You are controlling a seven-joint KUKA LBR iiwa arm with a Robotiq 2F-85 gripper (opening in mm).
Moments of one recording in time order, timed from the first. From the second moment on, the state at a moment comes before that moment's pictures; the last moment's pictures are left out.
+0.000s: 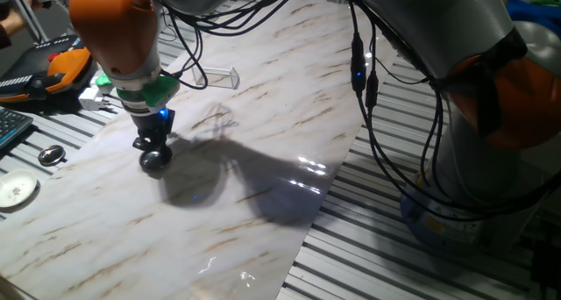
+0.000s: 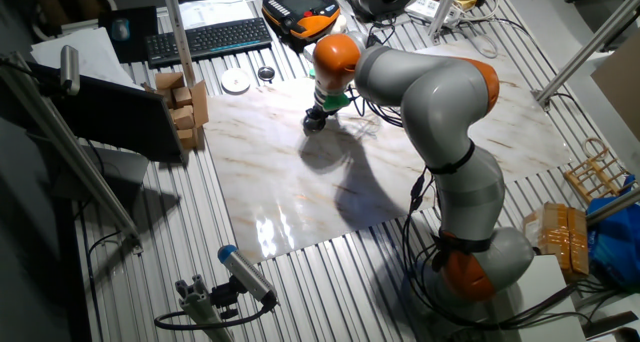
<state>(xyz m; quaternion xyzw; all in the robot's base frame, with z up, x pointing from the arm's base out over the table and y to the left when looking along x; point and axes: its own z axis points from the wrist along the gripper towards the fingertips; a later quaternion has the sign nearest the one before) 0.653 0.136 0.028 -0.01 1.00 -0.02 0.05</state>
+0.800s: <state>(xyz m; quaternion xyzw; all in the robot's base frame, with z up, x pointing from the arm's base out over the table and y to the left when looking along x) 0.654 0.121 0.026 -0.02 1.00 -0.02 0.05</state>
